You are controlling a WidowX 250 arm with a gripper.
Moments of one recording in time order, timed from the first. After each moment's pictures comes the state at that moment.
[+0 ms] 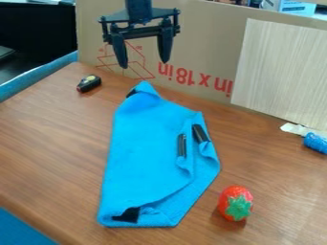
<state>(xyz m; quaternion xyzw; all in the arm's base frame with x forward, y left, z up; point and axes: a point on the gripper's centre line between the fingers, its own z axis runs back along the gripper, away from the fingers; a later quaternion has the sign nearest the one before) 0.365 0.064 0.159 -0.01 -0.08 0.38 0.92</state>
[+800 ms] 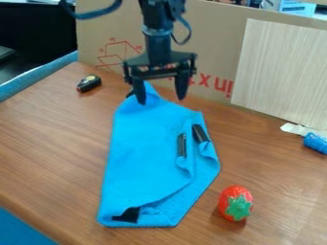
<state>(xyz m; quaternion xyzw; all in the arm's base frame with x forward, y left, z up) 0.369 0.035 0.104 -0.01 -0.09 0.36 0.93</state>
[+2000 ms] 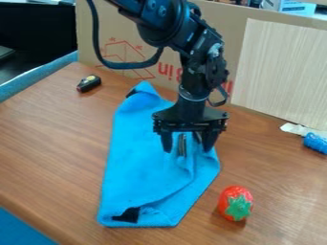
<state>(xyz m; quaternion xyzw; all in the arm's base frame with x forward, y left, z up) 0.355 -0.020 0.048 0.04 -0.13 0.30 0.94</state>
